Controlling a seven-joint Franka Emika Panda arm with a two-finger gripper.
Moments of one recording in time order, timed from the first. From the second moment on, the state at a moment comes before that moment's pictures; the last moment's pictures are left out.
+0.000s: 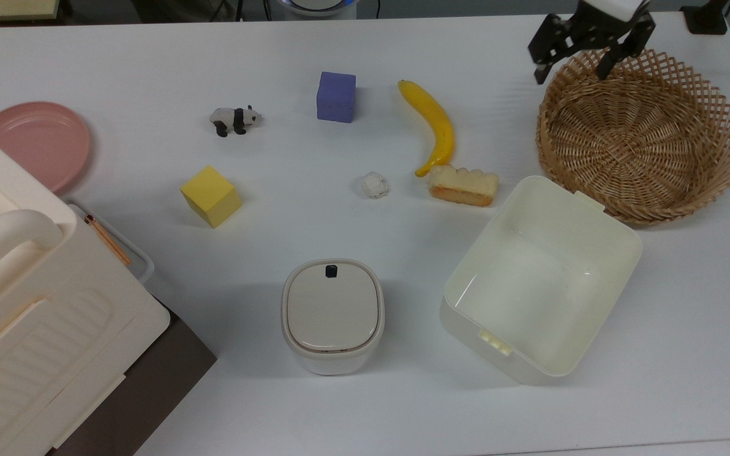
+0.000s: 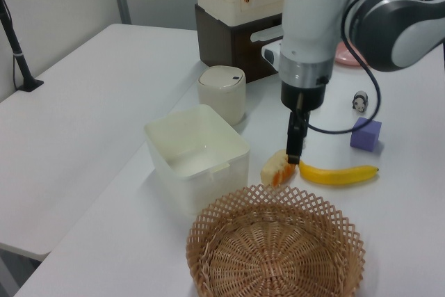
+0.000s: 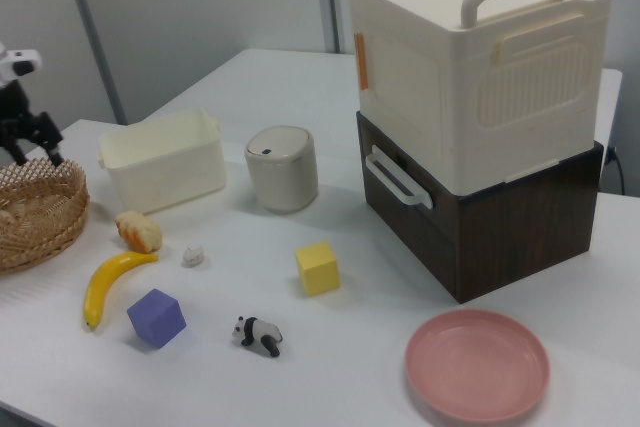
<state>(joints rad) 0.72 0.30 -0.04 -1.51 -0.11 1.82 0.53</state>
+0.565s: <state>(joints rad) 0.46 0.31 -0.06 -1.58 -0.12 1.81 -0.11</state>
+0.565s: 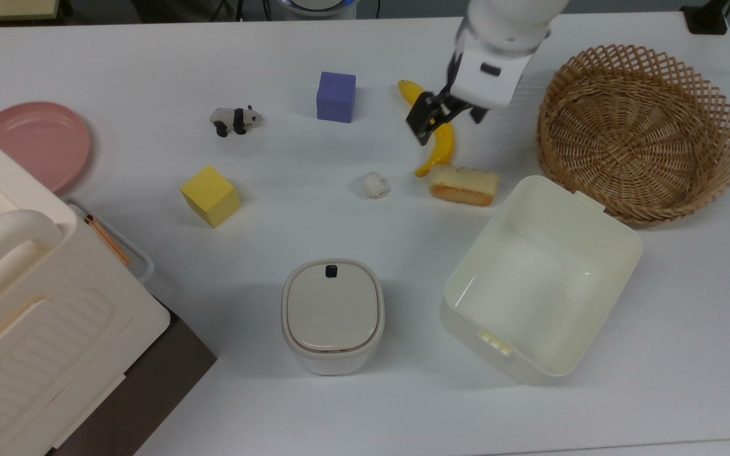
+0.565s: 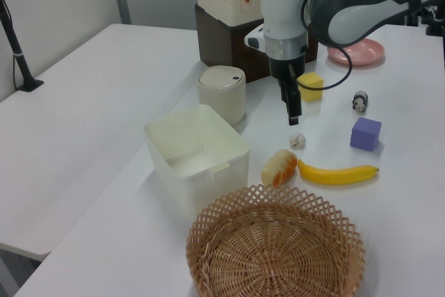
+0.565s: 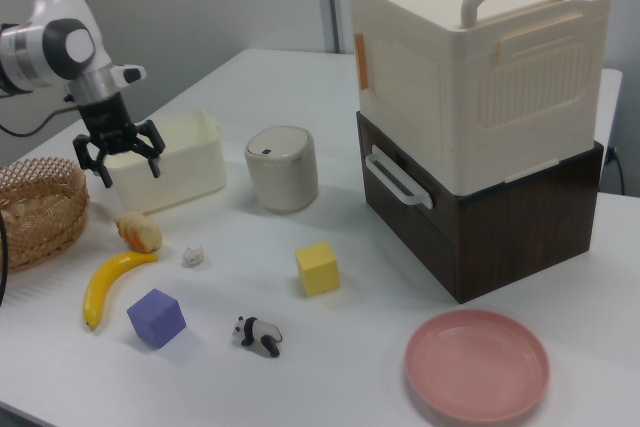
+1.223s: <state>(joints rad) 0.50 0.45 -0.04 -1.60 -0.17 1.83 -0.27</state>
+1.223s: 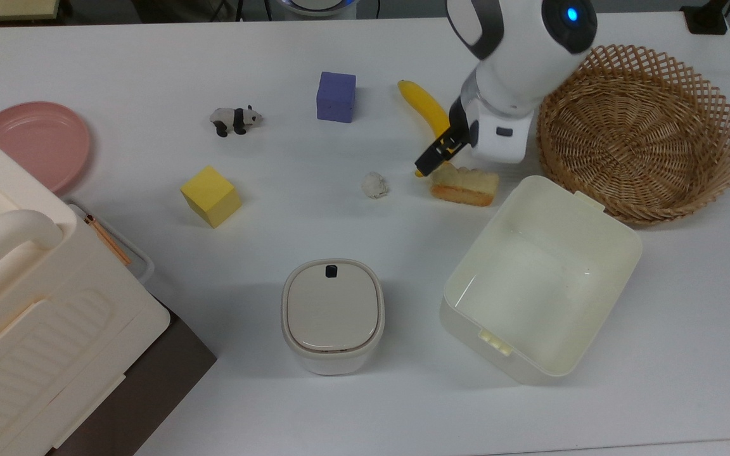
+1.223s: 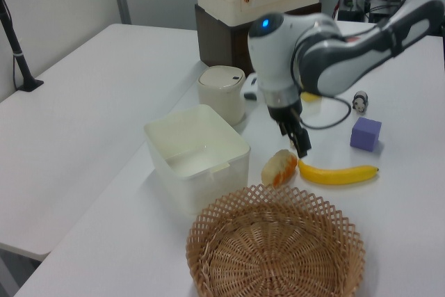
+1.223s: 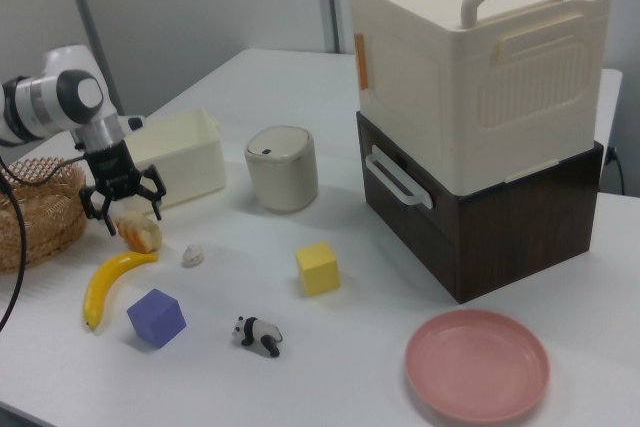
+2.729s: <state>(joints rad) 0.52 0.44 -0.05 -1.58 -0.23 1.84 -0.22</state>
